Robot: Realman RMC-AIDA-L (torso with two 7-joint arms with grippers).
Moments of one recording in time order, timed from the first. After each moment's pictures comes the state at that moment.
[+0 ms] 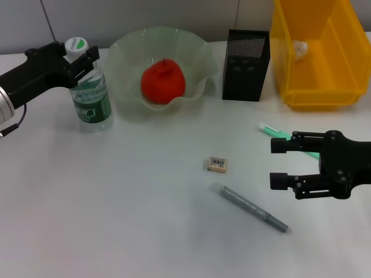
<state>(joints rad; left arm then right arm) -0.57 -2.07 0.85 0.53 1.48 1.10 -1.16 0.28 2.07 -0.80 -1.00 -1.81 -1.87 1.58</state>
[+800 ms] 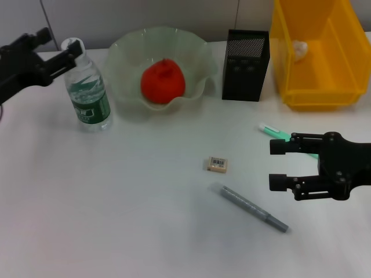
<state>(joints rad) -0.52 -2.07 0.84 0.56 1.43 1.17 -1.16 0.28 2.07 -0.80 -0.99 -1.82 -1.87 1.58</state>
